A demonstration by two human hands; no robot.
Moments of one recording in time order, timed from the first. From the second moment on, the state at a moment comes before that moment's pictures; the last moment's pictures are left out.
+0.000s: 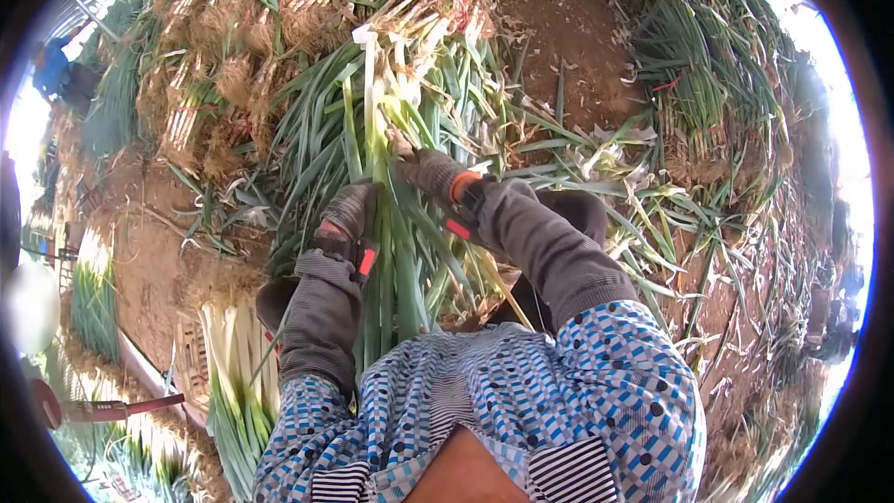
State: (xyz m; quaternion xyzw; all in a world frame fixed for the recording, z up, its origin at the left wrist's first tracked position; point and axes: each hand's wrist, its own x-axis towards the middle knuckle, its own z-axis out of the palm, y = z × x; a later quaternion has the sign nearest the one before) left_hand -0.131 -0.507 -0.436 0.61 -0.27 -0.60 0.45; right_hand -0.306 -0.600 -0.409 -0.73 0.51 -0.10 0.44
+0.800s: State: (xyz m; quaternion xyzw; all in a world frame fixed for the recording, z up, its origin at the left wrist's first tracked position) left_hand -0.139 -0.543 -0.425 0.82 -0.41 -0.40 0.06; right_hand -0.357 -0.502 -0.385 -0.68 0.45 -0.06 0.58
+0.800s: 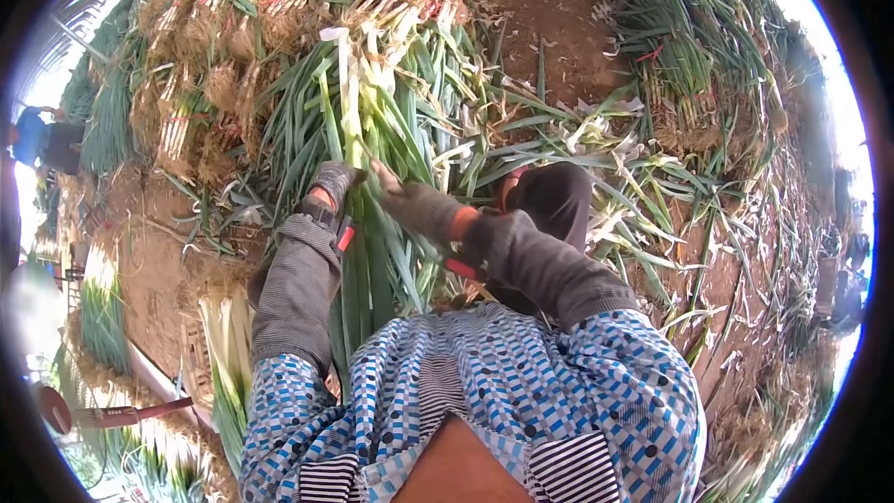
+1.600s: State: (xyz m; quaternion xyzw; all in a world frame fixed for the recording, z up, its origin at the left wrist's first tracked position) left_hand -0.106 -0.501 -0.296 0.61 -0.44 -0.52 0.40; right_hand -0.425 -0.568 -0.399 -0.75 0.60 0.09 0.27
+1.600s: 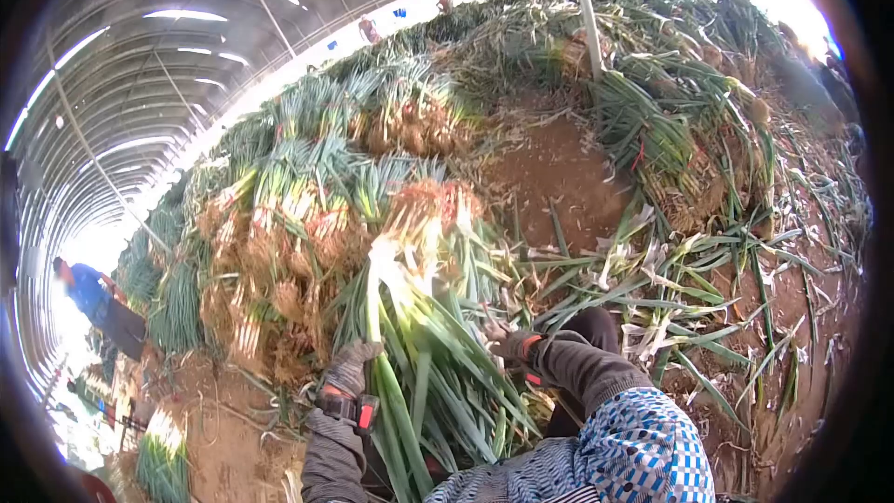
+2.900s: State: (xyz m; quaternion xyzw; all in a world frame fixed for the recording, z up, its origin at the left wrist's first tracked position) left_hand -0.138 -0.642 -0.469 0.89 -0.37 -0.17 0.19; right_hand -0.405 -0.600 -0.373 -0.23 0.33 -0.37 0.84
